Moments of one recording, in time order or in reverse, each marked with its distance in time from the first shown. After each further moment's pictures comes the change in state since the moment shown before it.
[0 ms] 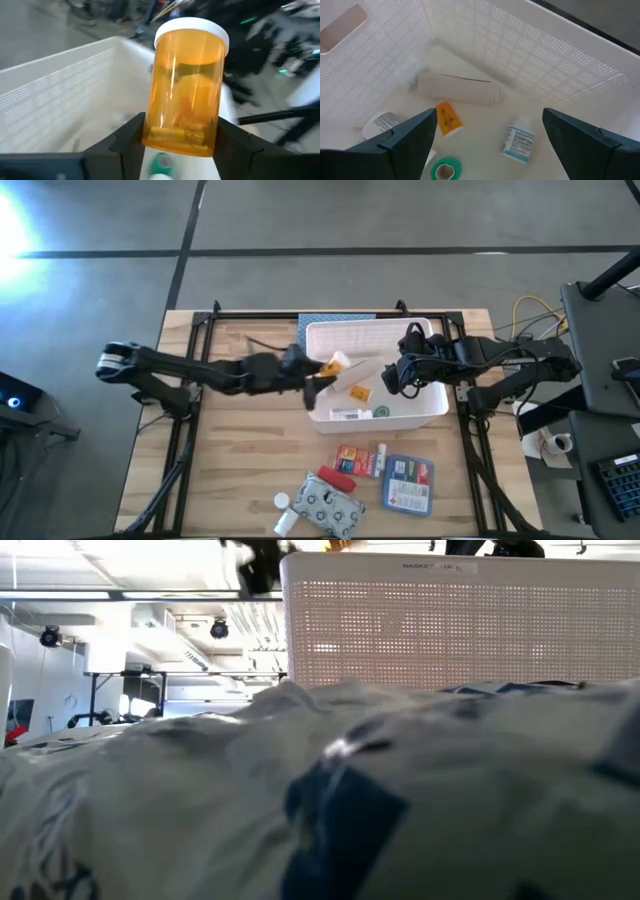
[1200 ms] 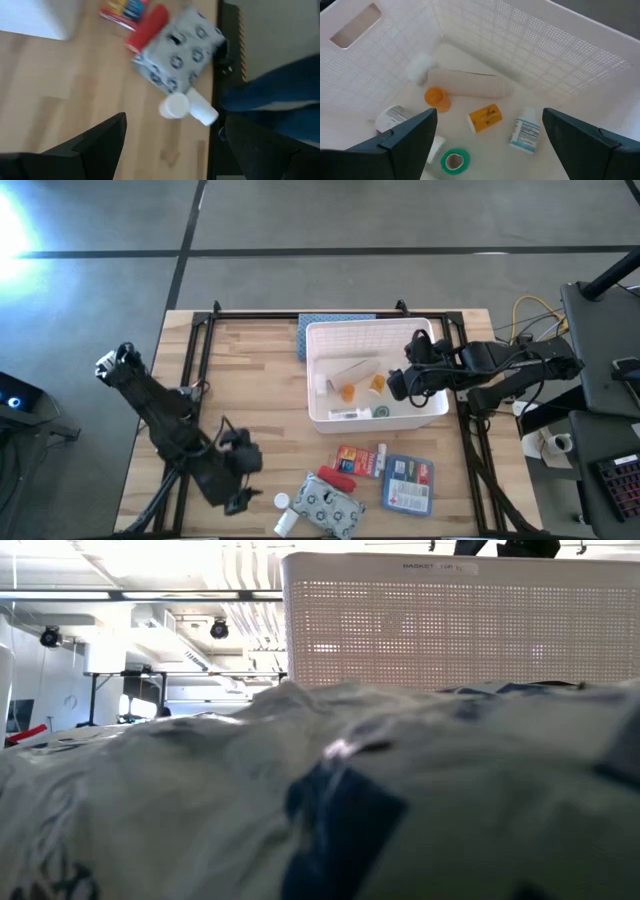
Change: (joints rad) left arm -0.718 0.034 0.340 -1.140 0.001 -0.465; right arm 0.083 -0.026 0.000 -0.039 0.021 0.098
